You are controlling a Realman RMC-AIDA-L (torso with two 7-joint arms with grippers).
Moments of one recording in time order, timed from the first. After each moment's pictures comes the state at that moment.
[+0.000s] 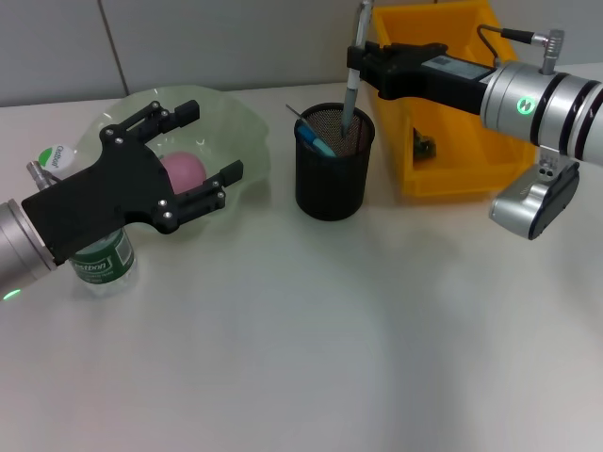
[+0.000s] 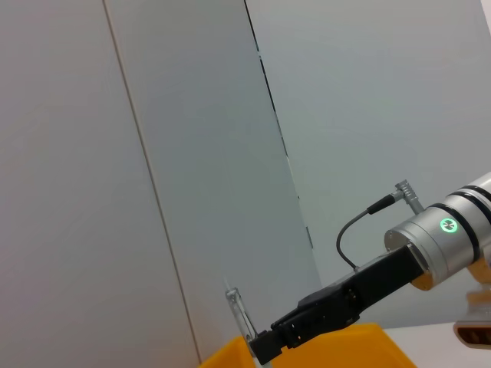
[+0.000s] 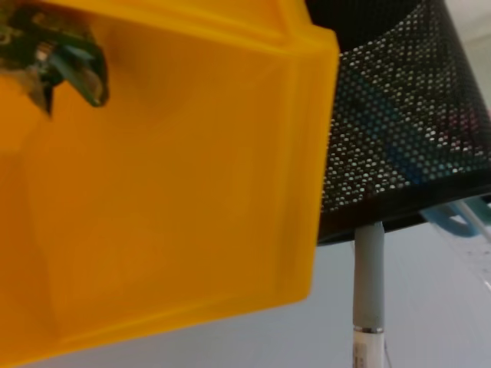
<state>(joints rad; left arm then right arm) -0.46 -2.08 1.07 0.53 1.29 1.42 -0.68 0.61 2.08 -1.13 -0.66 -1.38 -0.86 -1.67</state>
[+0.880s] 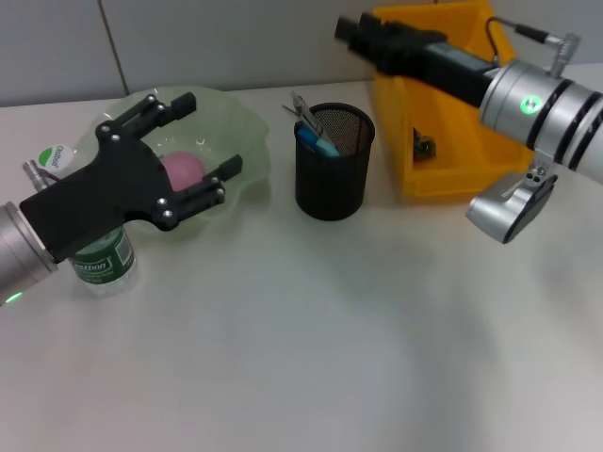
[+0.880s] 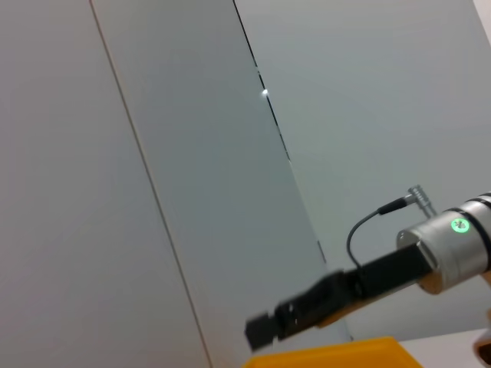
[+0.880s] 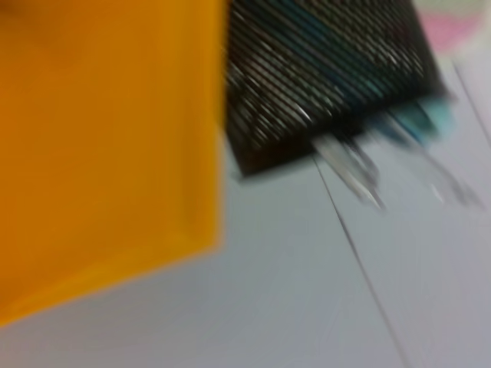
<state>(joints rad) -0.44 -2.08 1.14 0.51 1.18 1.42 -0.58 0.59 2.08 -1.20 -0.55 -1.01 -0.95 -1.77</state>
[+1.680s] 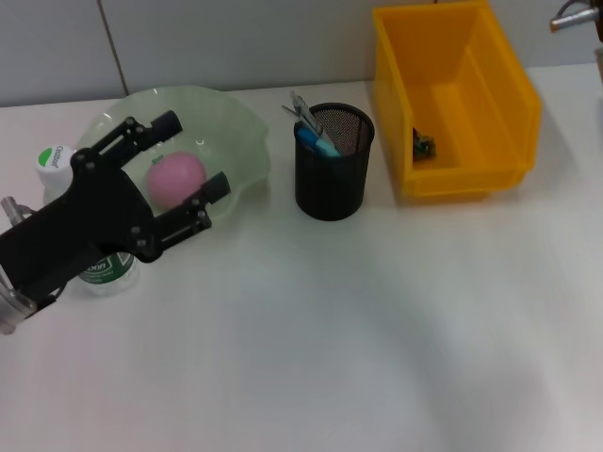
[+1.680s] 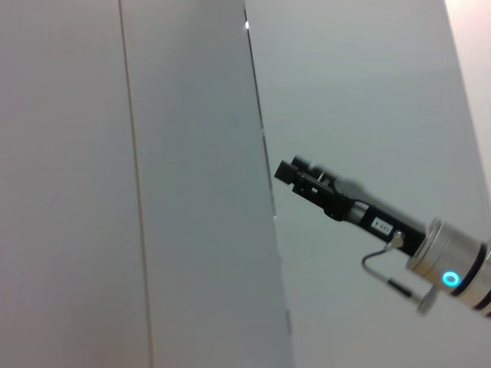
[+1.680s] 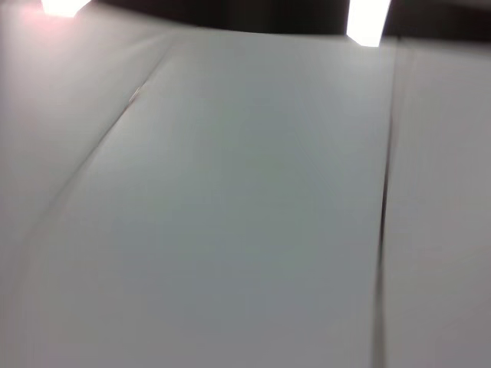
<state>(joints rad) -0.37 -2.07 1.18 0.49 1.10 1.57 -0.69 0.50 2.08 -1.70 -0.47 0.28 -1.43 -0.18</state>
